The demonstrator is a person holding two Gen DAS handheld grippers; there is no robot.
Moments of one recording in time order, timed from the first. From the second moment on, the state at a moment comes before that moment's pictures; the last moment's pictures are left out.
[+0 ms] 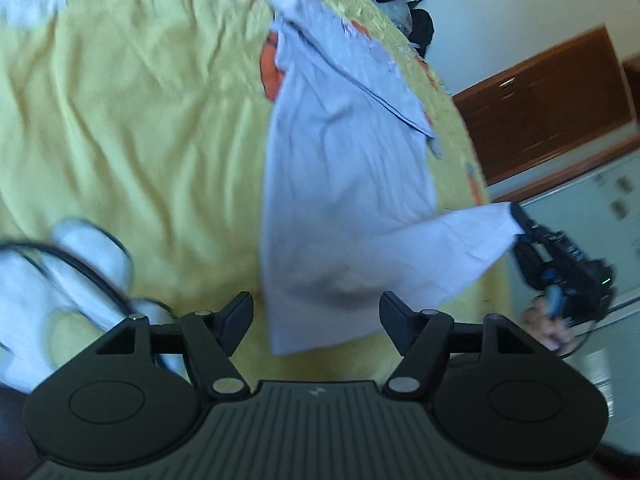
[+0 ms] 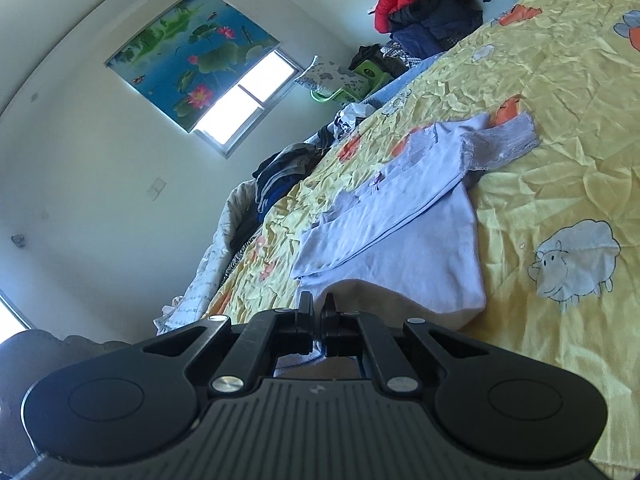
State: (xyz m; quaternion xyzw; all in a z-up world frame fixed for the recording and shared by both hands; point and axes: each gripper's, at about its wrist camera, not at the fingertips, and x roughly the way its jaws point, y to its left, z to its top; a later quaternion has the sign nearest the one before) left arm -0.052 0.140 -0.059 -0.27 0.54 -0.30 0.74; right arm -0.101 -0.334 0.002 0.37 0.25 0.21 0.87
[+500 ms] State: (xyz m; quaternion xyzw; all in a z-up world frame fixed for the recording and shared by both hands) left arm -0.060 0.108 -0.055 -0.25 0.52 -0.29 0.77; right arm -0.105 -0.336 -0.004 0.37 0.26 0.20 0.87
